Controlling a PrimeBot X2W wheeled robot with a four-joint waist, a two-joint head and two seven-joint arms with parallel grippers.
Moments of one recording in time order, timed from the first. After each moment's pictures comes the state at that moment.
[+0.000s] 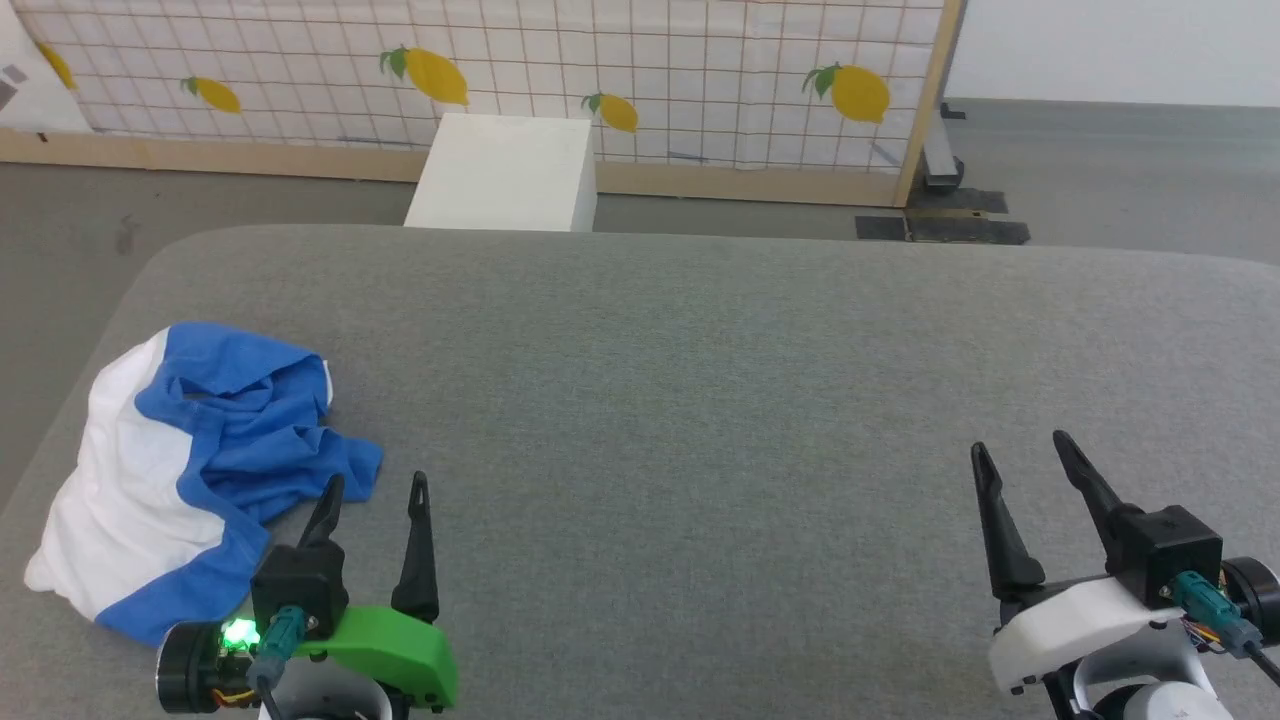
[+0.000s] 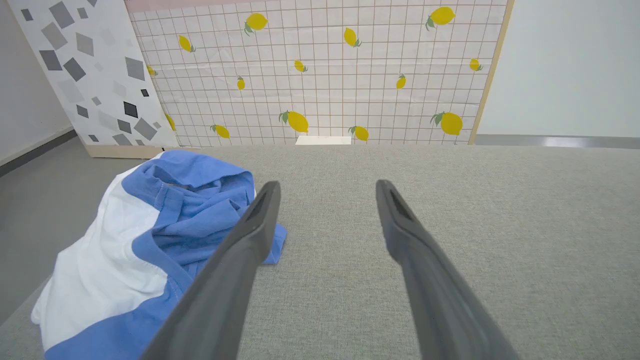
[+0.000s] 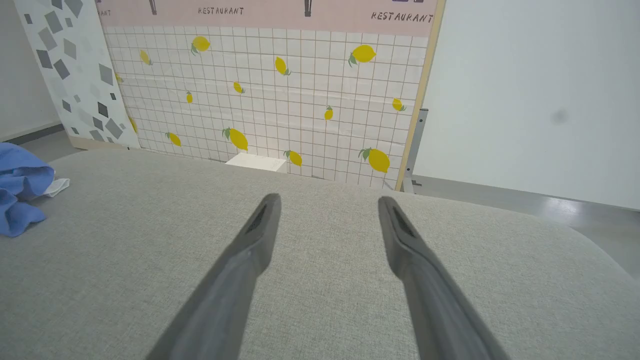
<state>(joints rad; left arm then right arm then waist) 0.04 0.06 -0.02 -0.01 -0.03 0.01 -0.07 0.02 -0.05 -0.04 0.01 0.01 0.13 -0.07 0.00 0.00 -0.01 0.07</state>
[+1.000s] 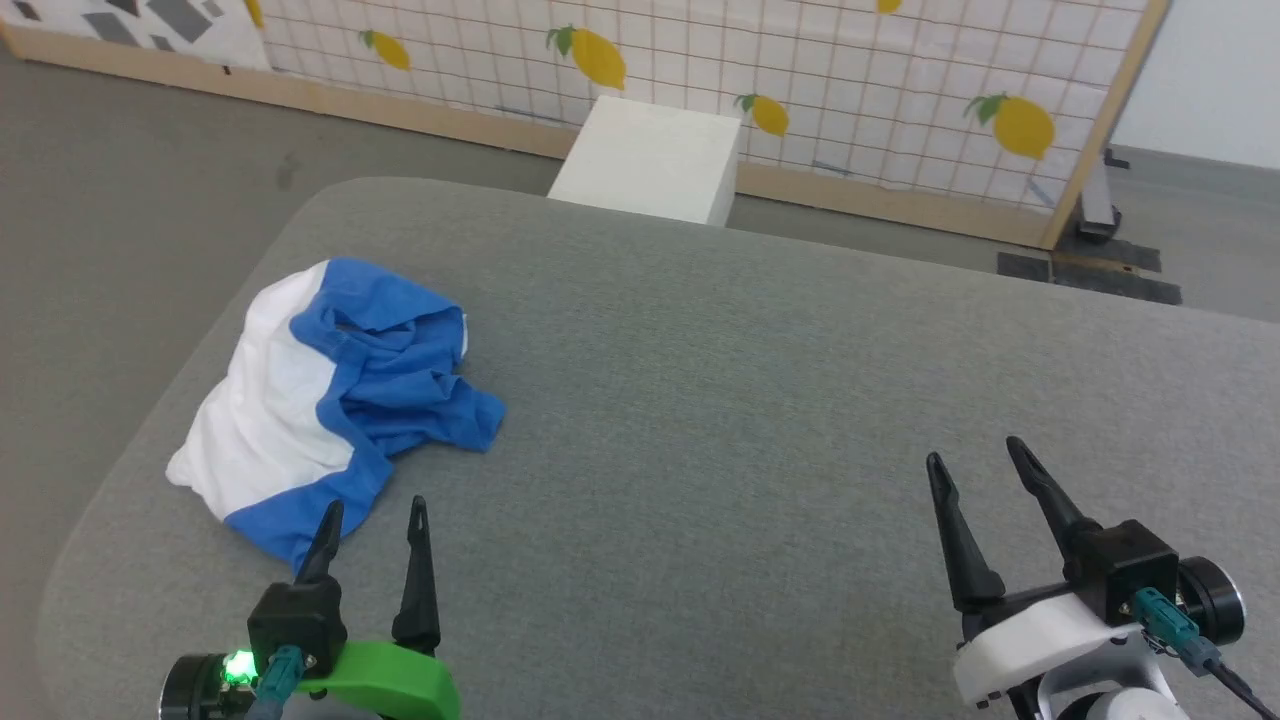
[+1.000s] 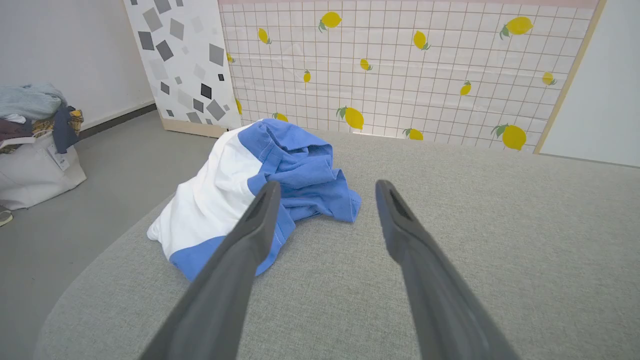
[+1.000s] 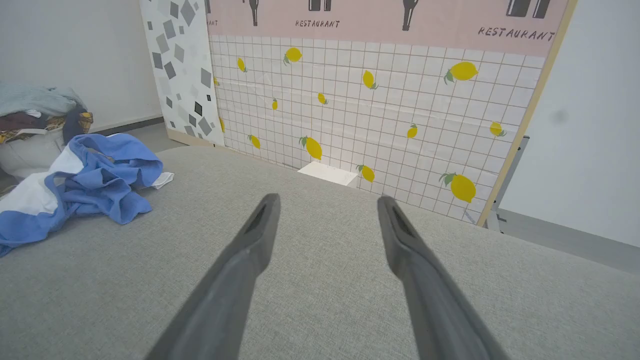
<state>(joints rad) 0.09 0.06 -0.03 -0.01 -0.05 0.03 -0.14 0.02 -0.05 0.03 0.04 0.01 0.13 -0.13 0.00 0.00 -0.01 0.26</state>
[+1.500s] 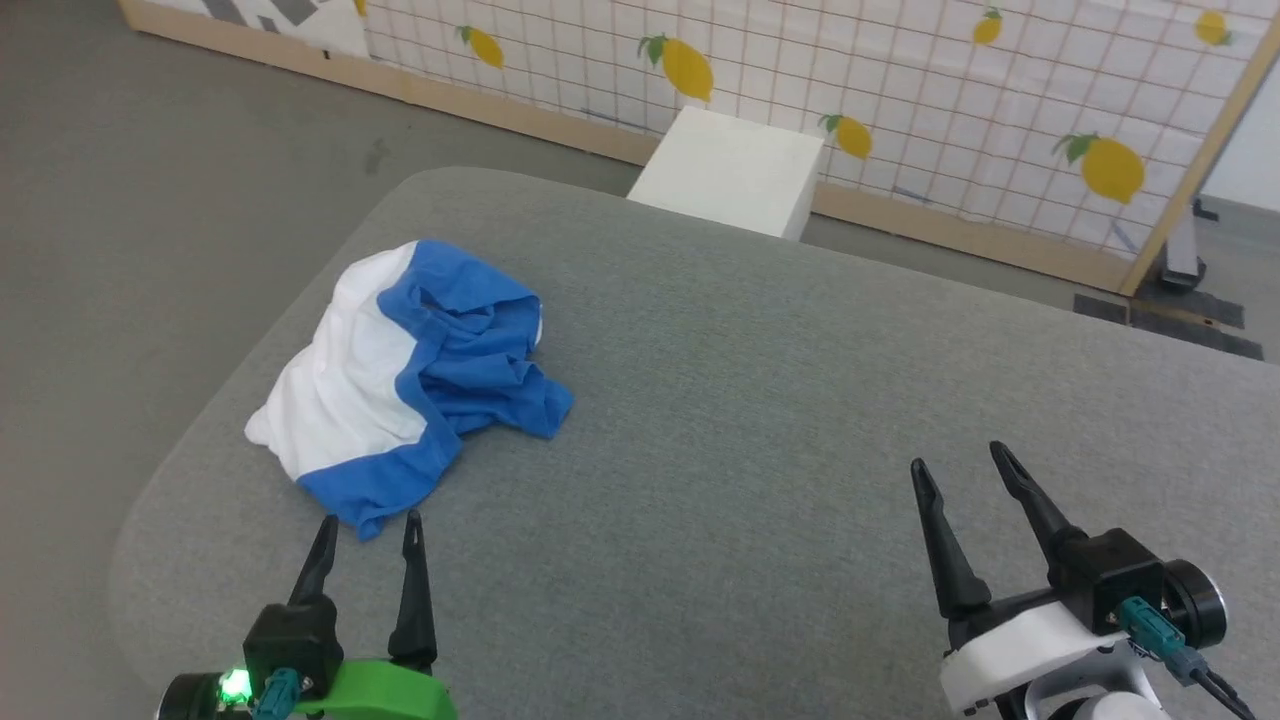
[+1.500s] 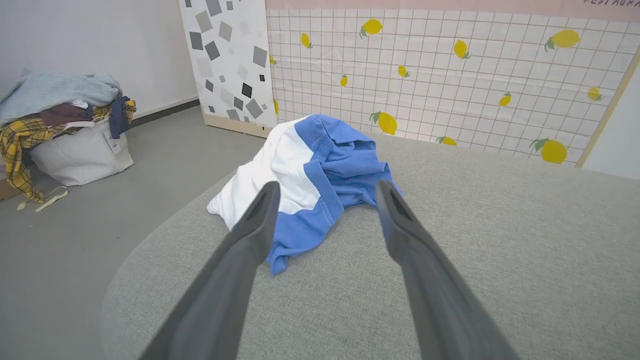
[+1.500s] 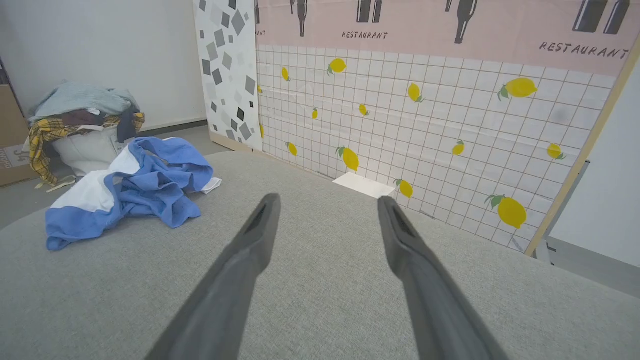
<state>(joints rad) 0.12 0.06 -0.03 -0.02 -0.05 0.04 -0.17 0.02 -0.05 0.06 0.06 0.02 0.13 -0.17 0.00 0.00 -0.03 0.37</state>
